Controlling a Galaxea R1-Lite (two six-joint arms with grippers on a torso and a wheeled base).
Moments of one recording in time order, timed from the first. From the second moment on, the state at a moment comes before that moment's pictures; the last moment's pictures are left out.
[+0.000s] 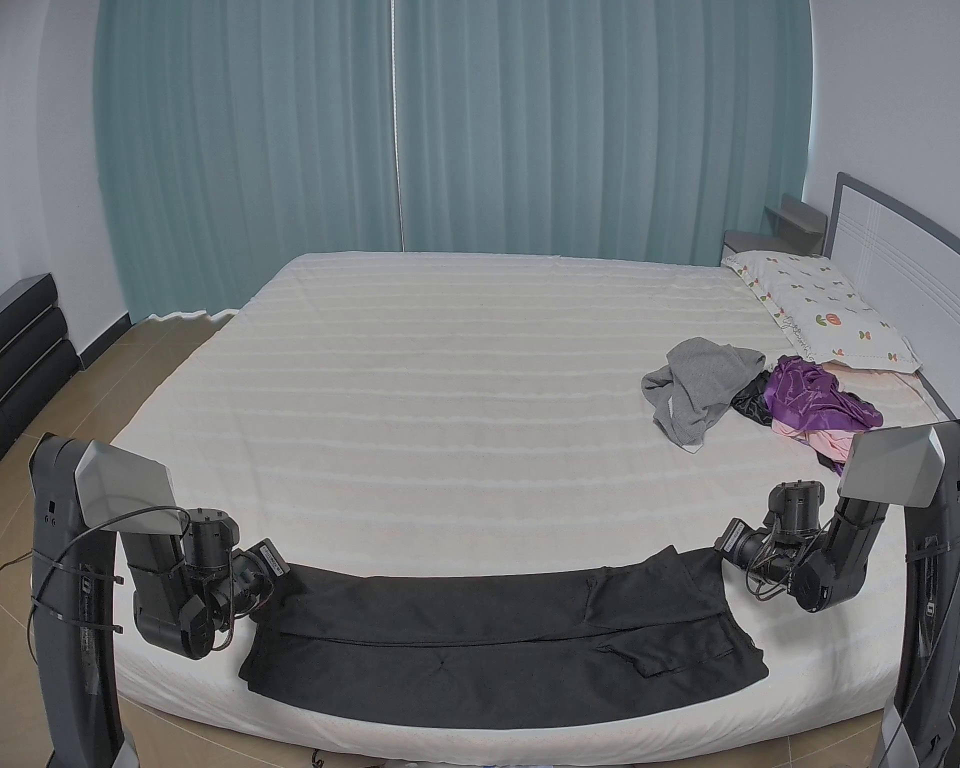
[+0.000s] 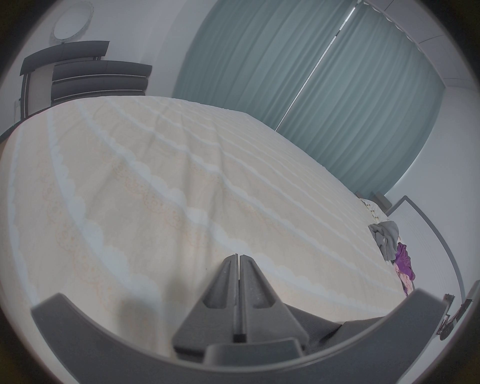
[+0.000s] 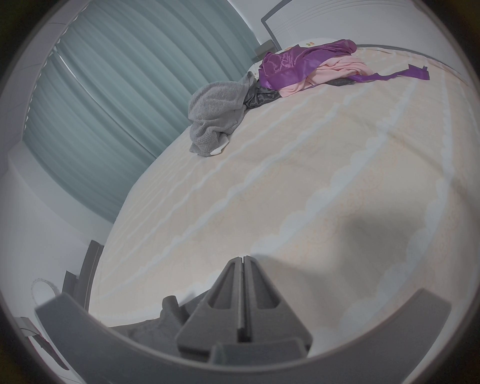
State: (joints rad) left arm -0.03 2.49 -0.55 -1.39 0.02 -0.59; right arm 0.03 2.47 -0.69 -1.14 0.06 0.66
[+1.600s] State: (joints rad) left arm 0.02 2.30 -0.27 -1.39 -0.01 -0.70; right arm 0.13 2.20 -0.38 -1.19 0.13 0.80
